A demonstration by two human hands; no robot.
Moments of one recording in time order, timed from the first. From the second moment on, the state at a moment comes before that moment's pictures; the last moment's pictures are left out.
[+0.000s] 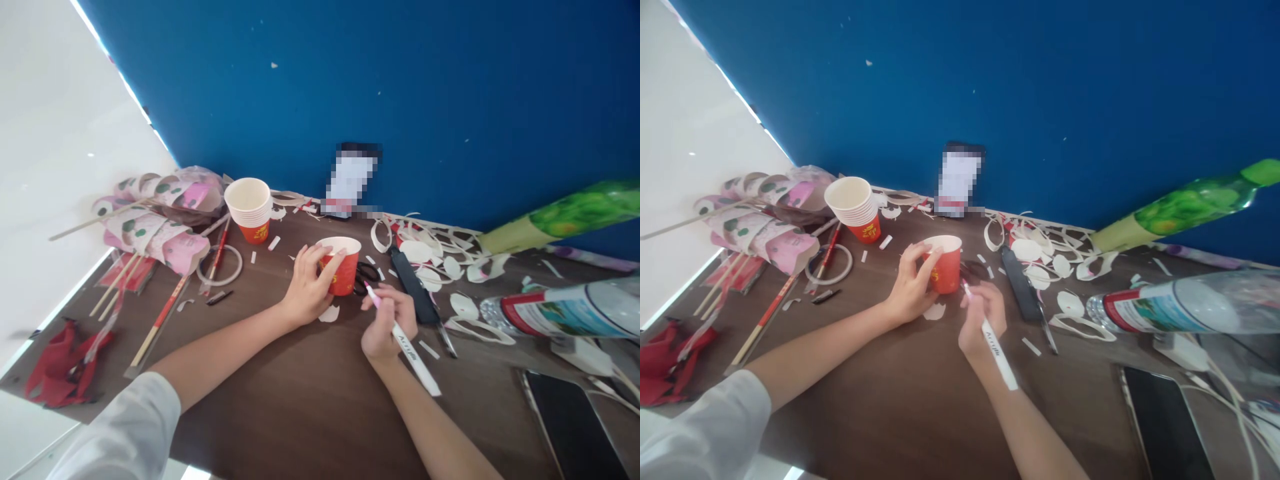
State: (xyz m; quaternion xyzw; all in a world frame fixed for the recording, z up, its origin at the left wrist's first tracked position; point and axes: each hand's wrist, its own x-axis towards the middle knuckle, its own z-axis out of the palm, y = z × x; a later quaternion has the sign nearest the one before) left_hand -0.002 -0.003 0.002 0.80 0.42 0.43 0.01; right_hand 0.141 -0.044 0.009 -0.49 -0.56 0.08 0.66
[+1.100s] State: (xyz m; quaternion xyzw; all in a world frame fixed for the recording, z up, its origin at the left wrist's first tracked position) left_hand 0.000 -0.005 0.002 0.81 0.41 0.42 -0.01; right_hand 0.133 -0.044 0.011 -0.49 -0.56 0.16 0.65
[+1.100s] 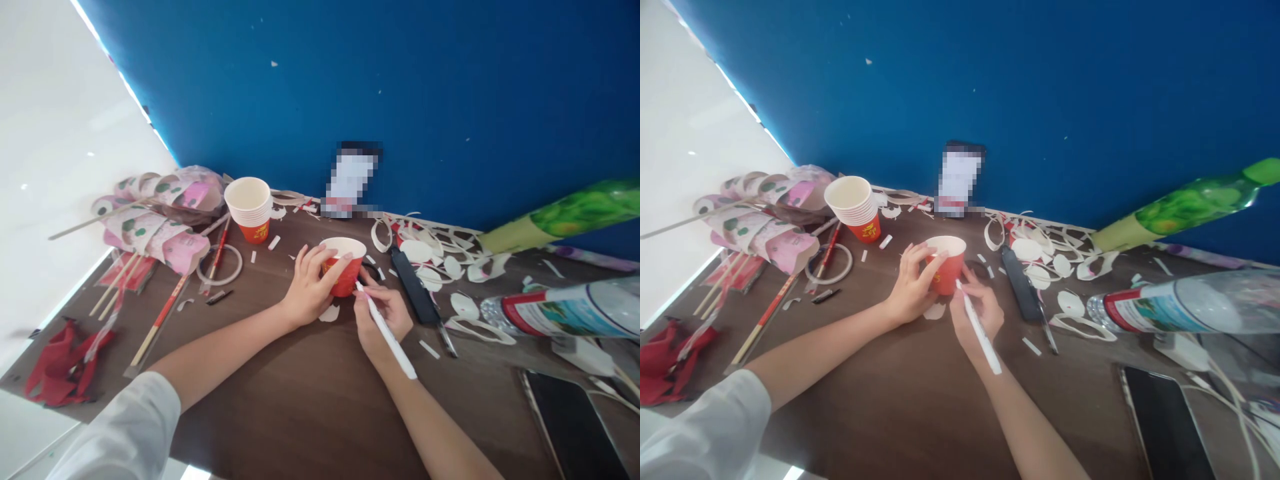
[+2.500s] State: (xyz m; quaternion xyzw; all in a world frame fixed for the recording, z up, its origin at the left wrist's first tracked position) left_hand -0.001 -0.006 0.002 0.81 0.41 0.42 -0.02; right_hand 0.133 -0.046 0.006 -0.46 -0.60 0.10 0.65
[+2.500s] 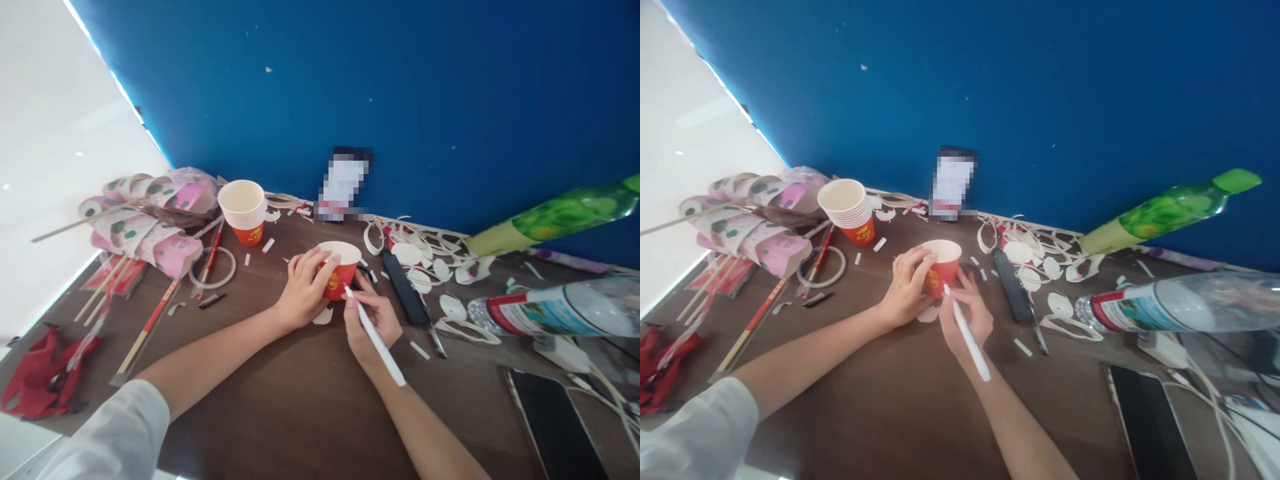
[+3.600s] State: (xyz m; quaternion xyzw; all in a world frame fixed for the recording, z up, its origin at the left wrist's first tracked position) left_hand -0.002 -0.006 0.000 0.81 0.42 0.40 -0.01; right_hand 0.135 -0.046 0.007 -0.51 -0.52 0.18 0.66
